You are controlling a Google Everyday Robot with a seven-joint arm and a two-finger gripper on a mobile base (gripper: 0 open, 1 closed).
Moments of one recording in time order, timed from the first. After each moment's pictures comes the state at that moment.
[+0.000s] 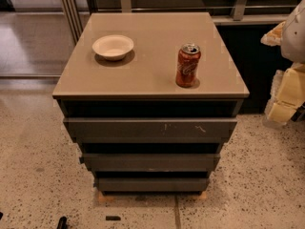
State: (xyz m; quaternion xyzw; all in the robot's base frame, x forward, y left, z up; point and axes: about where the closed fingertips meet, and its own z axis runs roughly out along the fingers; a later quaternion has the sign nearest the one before) arm 0.438 -0.217 0.976 -0.60 0.78 -0.03 0.16
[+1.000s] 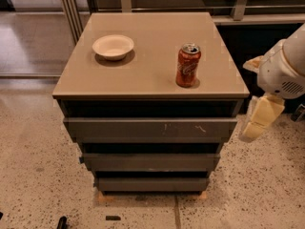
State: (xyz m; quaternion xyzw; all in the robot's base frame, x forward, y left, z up) arm 0.465 -0.213 0.898 -0.60 0.78 0.00 0.20
